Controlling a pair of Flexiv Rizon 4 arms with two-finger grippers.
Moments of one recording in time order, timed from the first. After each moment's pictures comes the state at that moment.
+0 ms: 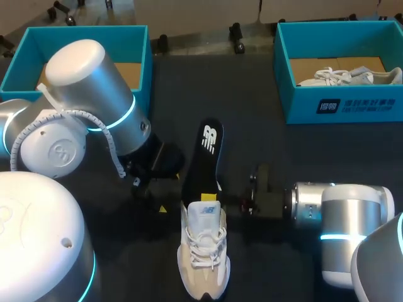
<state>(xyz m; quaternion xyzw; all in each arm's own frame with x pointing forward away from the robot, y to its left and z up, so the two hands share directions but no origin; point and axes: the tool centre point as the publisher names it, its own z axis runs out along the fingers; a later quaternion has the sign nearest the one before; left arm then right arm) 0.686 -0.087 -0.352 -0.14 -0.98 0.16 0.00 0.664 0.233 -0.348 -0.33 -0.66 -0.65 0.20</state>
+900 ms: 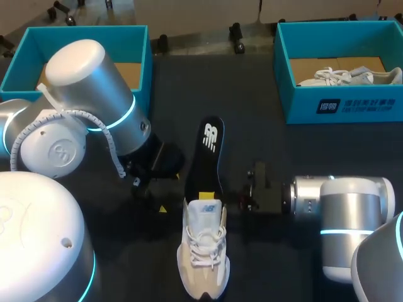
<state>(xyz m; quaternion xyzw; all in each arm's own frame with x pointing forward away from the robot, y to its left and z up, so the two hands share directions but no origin) 0.686 -0.087 -0.352 -0.14 -0.98 0.16 0.00 0.666 0.236 -0.338 -0.31 -0.68 -0.64 0.18</state>
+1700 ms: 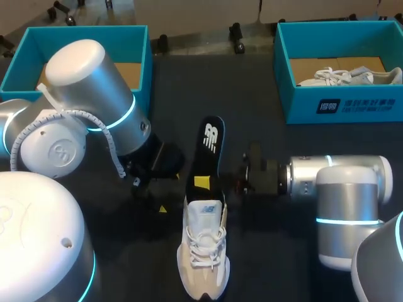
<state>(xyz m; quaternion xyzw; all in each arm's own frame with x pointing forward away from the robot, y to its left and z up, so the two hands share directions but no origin) 0.686 -0.087 -0.352 -0.14 -0.98 0.16 0.00 0.692 0.243 -0.309 -0.27 -0.70 -0.65 0.16</state>
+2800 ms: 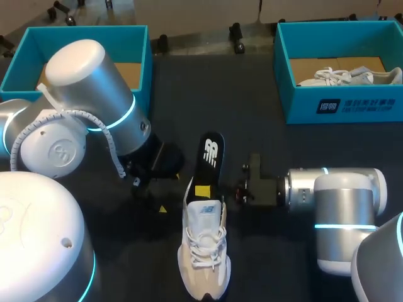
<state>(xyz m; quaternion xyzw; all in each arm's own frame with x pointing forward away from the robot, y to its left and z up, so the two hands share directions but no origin) 0.686 -0.087 -0.352 -0.14 -0.98 0.16 0.00 0.678 0.246 -0.339 -0.33 -0.66 -0.63 0.23</state>
